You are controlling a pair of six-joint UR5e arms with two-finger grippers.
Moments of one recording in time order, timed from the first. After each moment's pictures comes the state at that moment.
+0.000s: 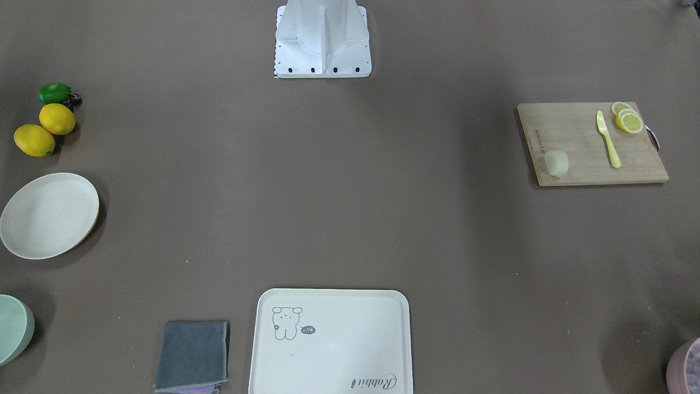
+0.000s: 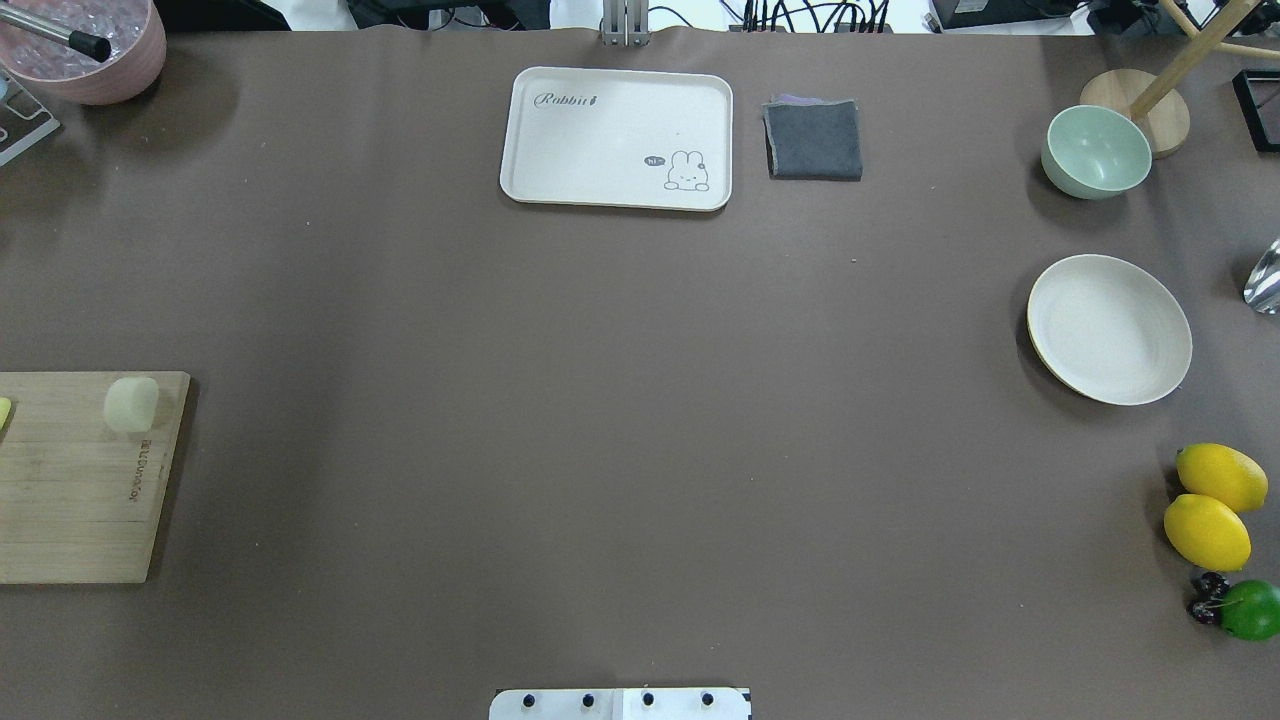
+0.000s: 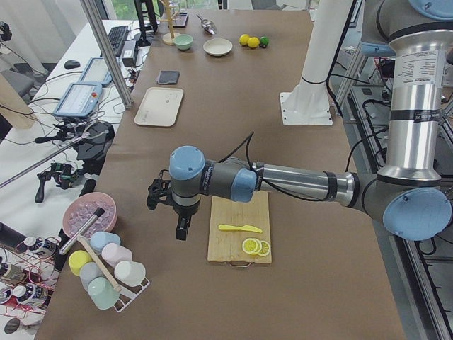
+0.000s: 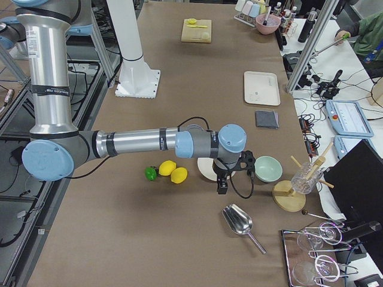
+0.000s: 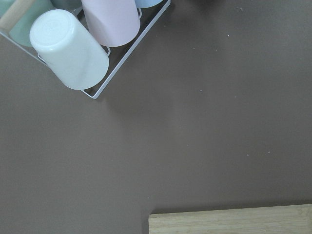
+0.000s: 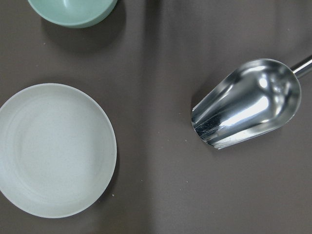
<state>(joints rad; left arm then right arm) -1.57 -1.56 -1.70 -1.67 -2.32 -0.07 1.49 -1.55 1.66 -1.61 2.39 0.05</state>
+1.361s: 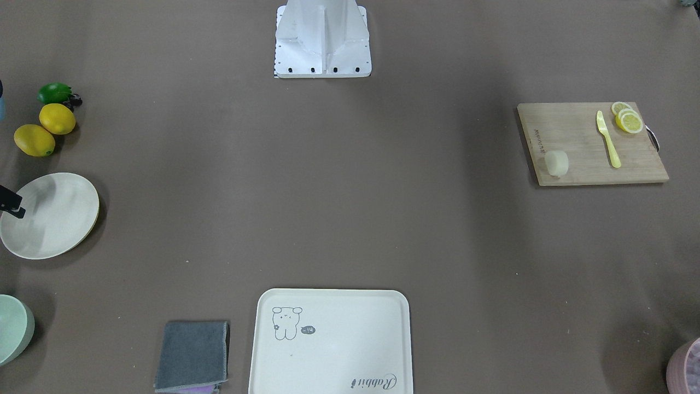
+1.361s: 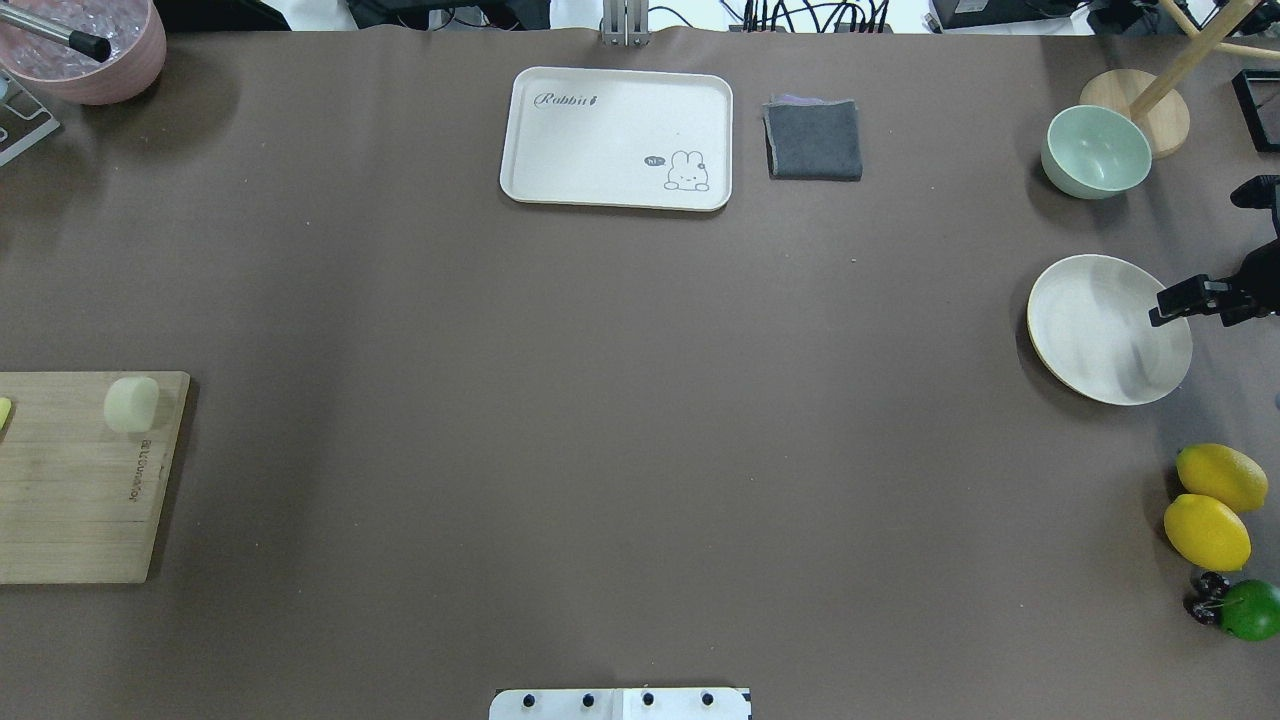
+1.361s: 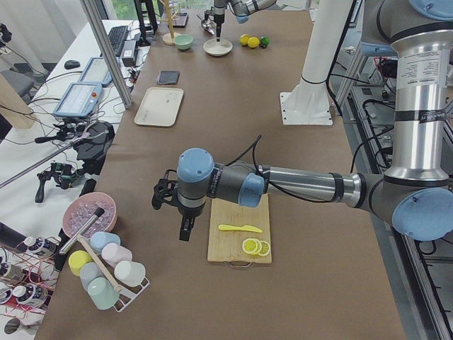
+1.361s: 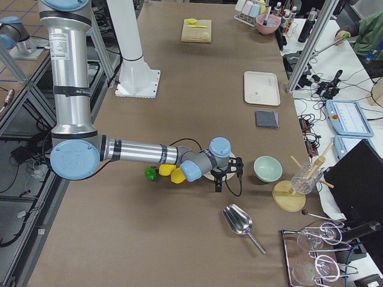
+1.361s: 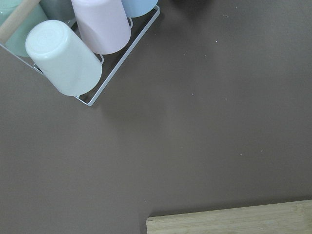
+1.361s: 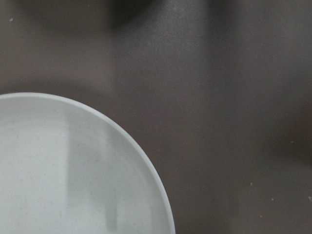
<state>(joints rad) -1.57 -1.52 -1.72 -1.74 -2.32 -0.07 1.15 -1.55 1.38 -0.92 2.24 0.61</state>
